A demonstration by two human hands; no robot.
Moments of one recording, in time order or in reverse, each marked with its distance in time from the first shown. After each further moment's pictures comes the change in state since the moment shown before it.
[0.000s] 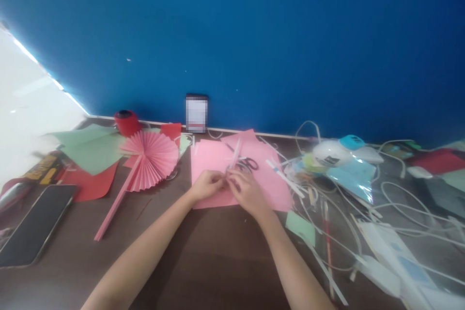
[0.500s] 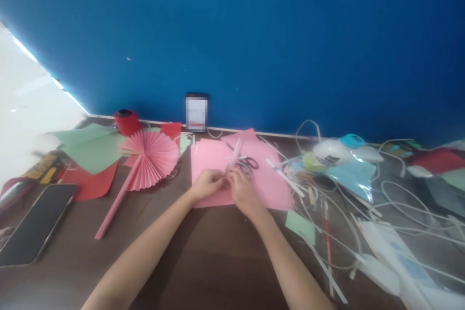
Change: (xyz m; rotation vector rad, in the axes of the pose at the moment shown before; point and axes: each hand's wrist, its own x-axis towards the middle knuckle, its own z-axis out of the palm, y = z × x) left_hand 0.000 0.001 0.000 0.055 0.023 0.030; right_hand -0.003 -0.004 0.015 0.037 0.010 0.065
